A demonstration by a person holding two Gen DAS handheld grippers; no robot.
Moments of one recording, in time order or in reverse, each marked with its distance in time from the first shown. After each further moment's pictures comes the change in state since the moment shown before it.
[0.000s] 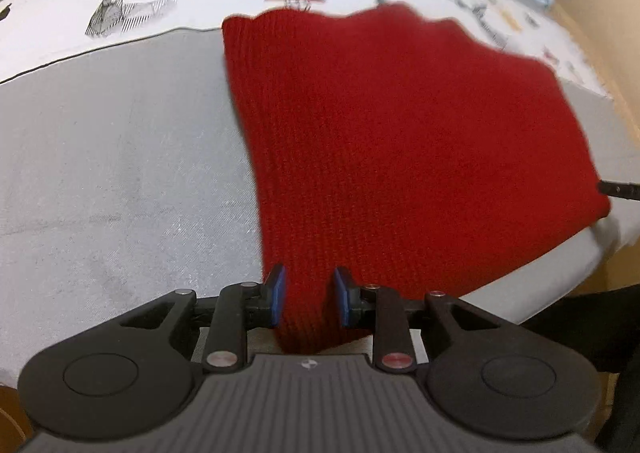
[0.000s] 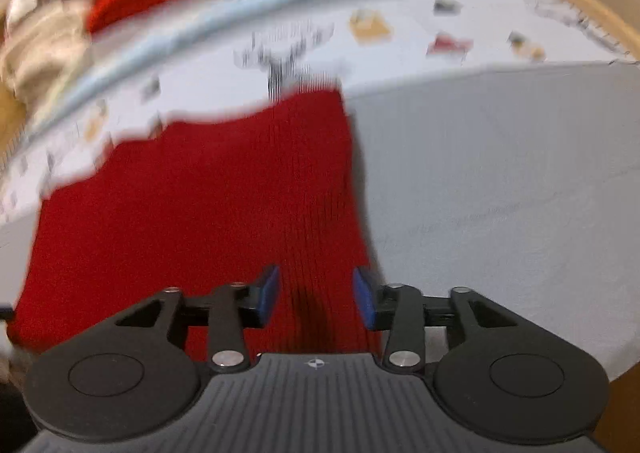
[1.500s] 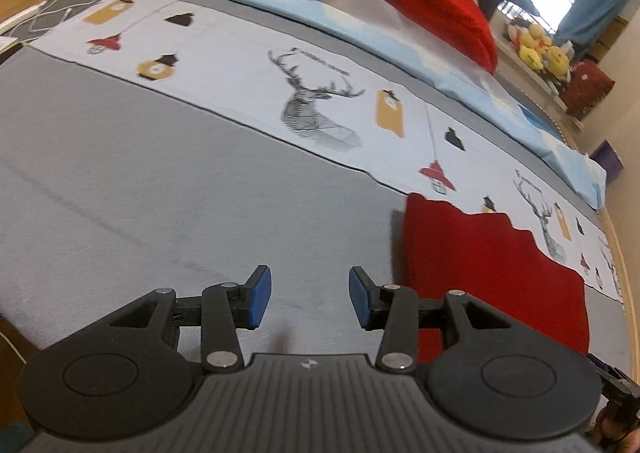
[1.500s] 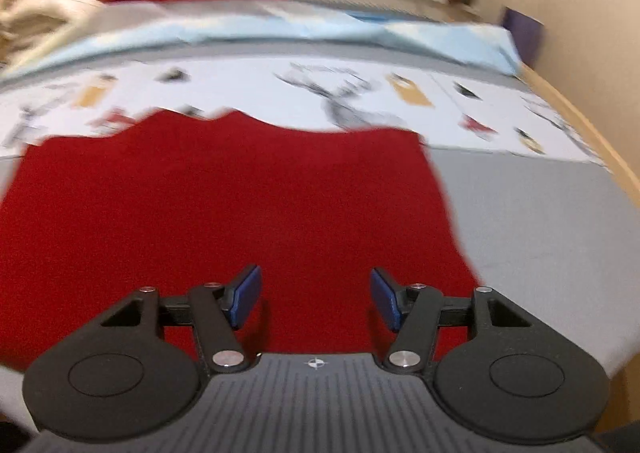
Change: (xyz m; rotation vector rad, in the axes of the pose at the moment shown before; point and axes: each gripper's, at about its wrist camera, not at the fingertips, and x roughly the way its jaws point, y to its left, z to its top) left arm -0.110 0.137 -0.007 -0.445 -0.348 0.055; right arm 0.017 0.167 -0.052 -0.187 -0.253 -0.231
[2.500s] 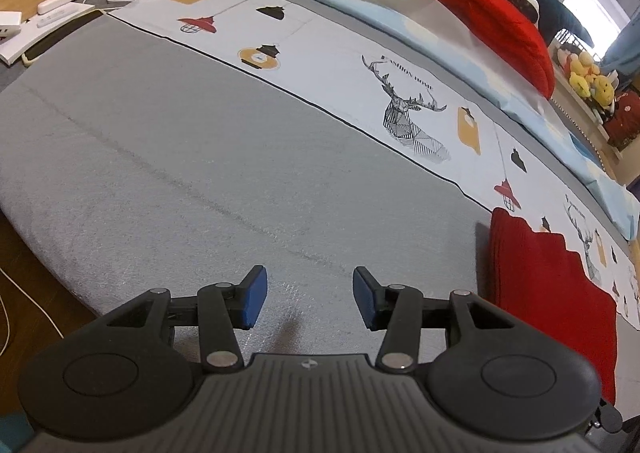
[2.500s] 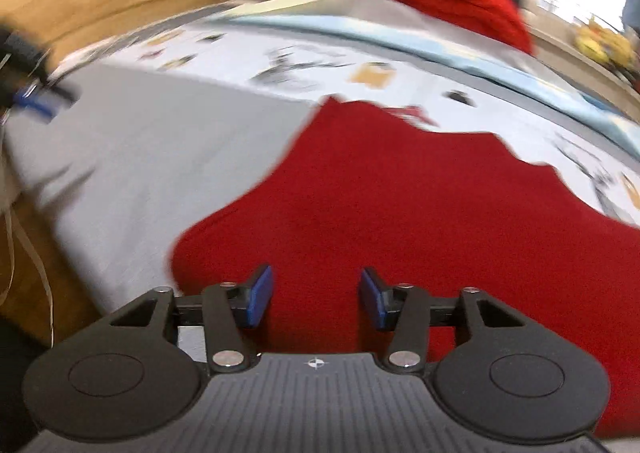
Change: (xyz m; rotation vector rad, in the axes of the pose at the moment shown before) left arm -0.020 0.089 -0.005 -0.101 0.001 0.103; right arm -0.035 0.206 -0.037 -0.417 -0.049 0.413
